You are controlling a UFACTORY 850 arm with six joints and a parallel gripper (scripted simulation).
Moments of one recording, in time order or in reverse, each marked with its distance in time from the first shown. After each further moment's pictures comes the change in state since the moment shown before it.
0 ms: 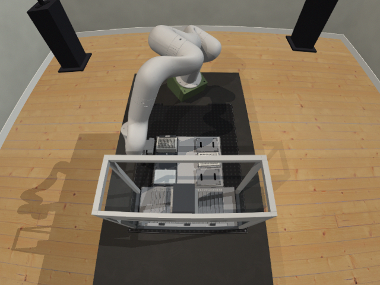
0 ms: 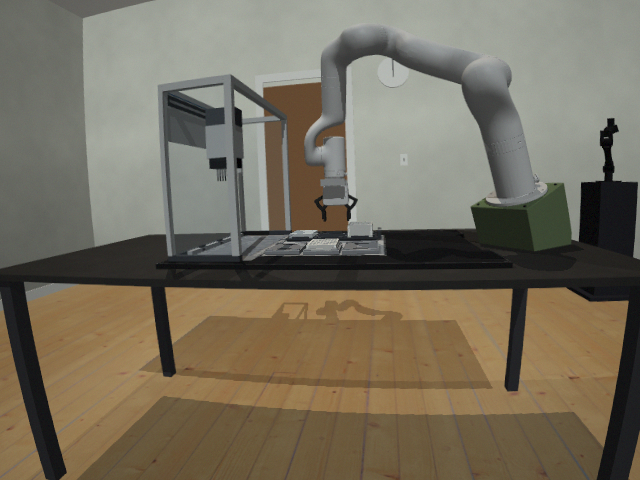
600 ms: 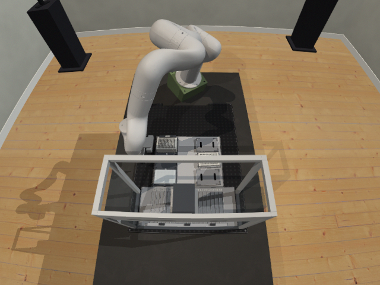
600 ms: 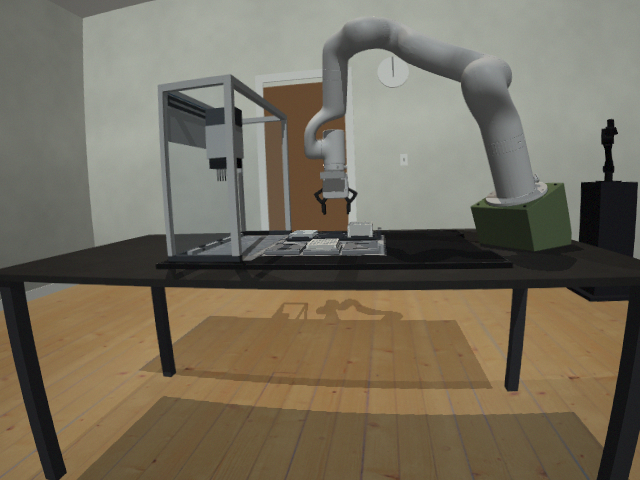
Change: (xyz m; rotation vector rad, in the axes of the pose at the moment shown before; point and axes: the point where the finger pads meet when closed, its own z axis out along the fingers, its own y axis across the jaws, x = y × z) arm 0.000 0.000 -0.027 0.000 0.000 0.000
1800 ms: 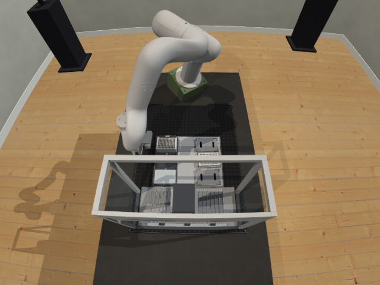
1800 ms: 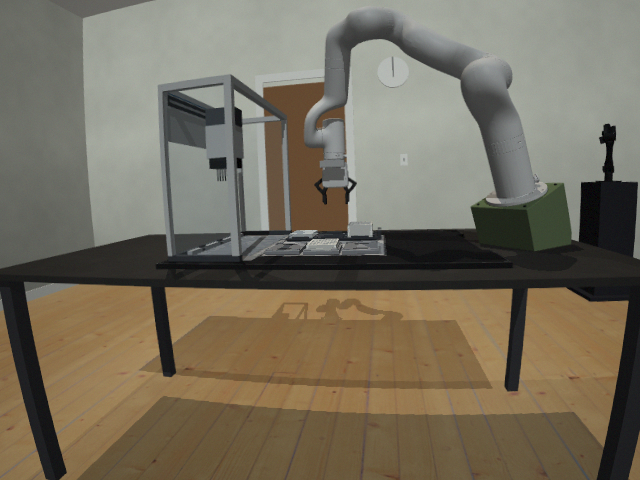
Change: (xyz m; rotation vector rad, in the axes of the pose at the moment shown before) arm 0.000 -0.001 -0.042 0.000 0.000 0.005
